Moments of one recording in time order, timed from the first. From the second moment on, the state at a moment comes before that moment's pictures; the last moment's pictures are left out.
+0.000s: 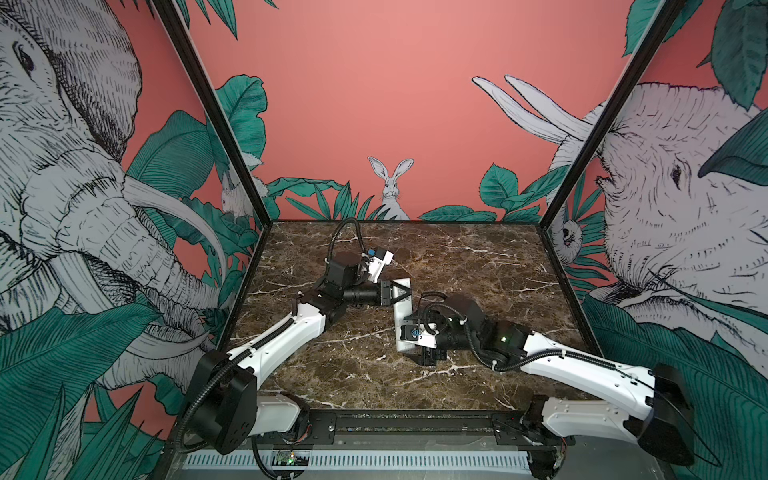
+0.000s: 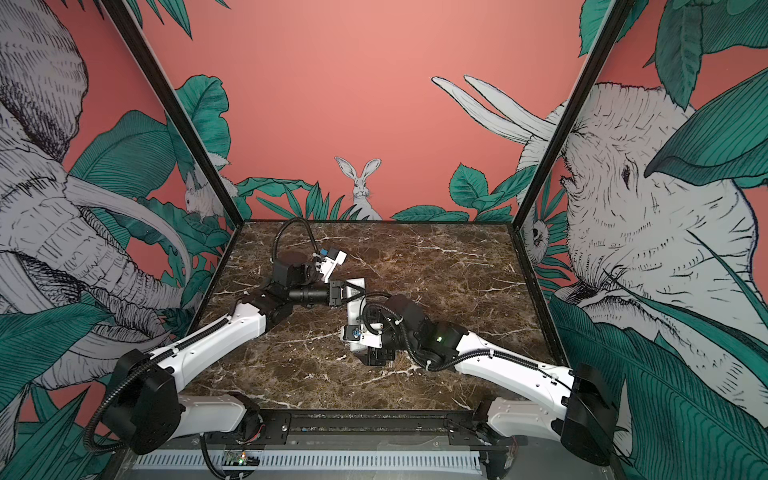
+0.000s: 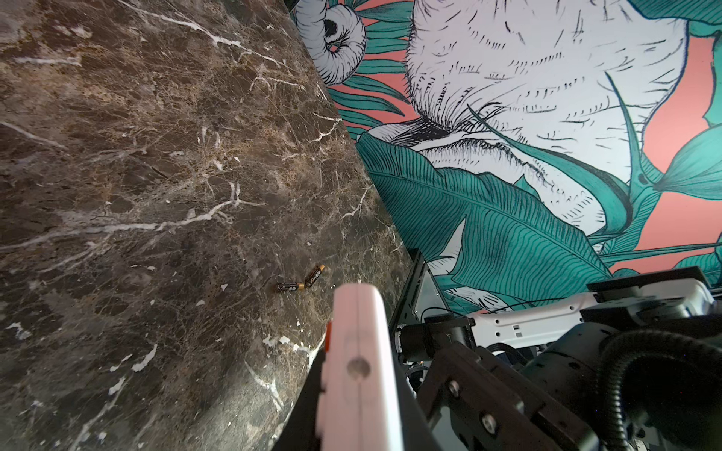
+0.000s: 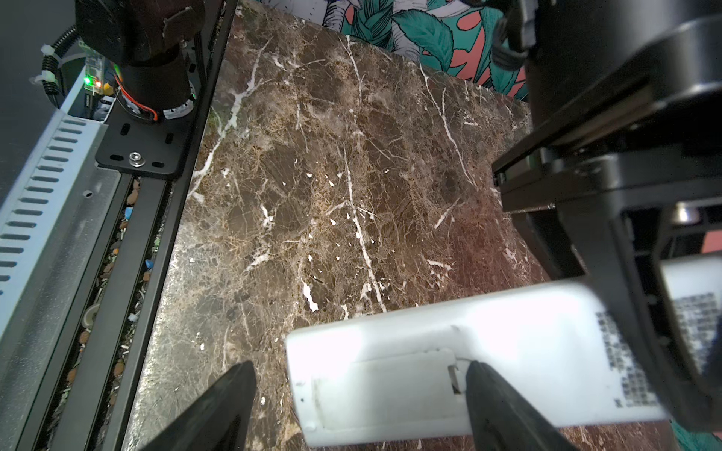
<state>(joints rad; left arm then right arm) -0.55 1.31 0.87 -0.01 0.80 -0.63 1.01 1.18 0.86 -0.30 -0.23 -0.62</state>
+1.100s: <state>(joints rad) -0.54 1.30 0.87 -0.07 0.79 -0.59 1.02 1.24 0.92 -0.34 -0.23 -0.63</state>
